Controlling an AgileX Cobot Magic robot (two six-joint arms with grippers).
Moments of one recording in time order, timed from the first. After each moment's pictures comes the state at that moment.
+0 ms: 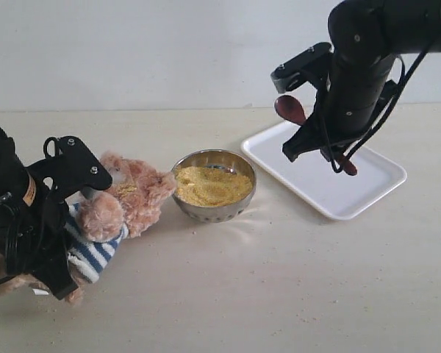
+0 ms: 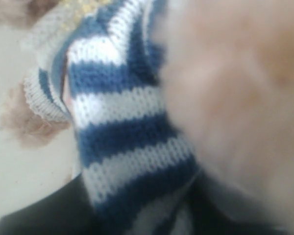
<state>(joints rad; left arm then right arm) -0.55 1.54 -0.83 0.34 0.77 0.10 0.46 1.88 -1.42 -0.29 0.87 0.06</state>
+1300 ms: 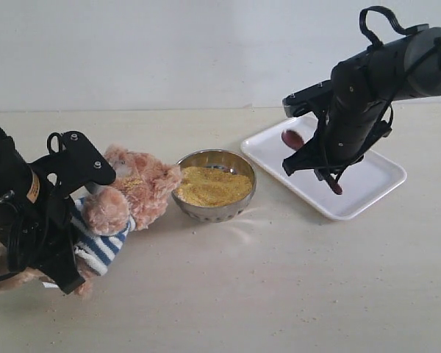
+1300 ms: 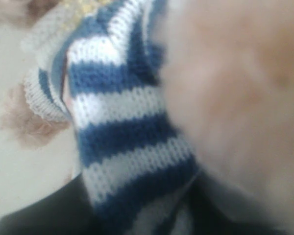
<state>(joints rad) -0.55 1.54 -0.82 0.34 0.72 0.09 0.37 2.07 -1.42 -0.23 0.63 0.11</state>
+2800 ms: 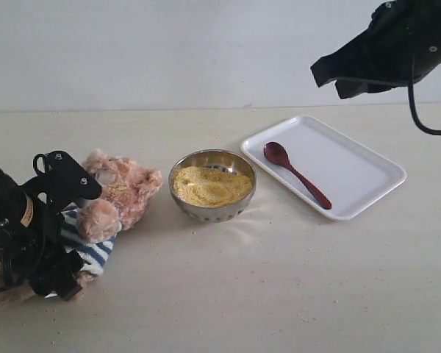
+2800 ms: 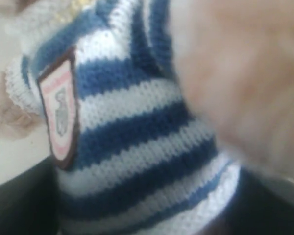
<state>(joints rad) -0.47 1.61 -0.73 0.44 0.54 -0.07 0.37 1.44 -1.21 0.15 0.70 -0.18</state>
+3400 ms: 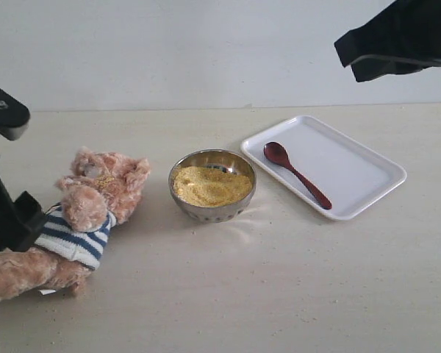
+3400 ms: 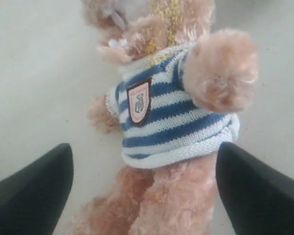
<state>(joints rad) -0.46 1.19 -0.73 0.40 0.66 -0.08 0.37 1.31 -1.21 0.18 0.79 -0.23</state>
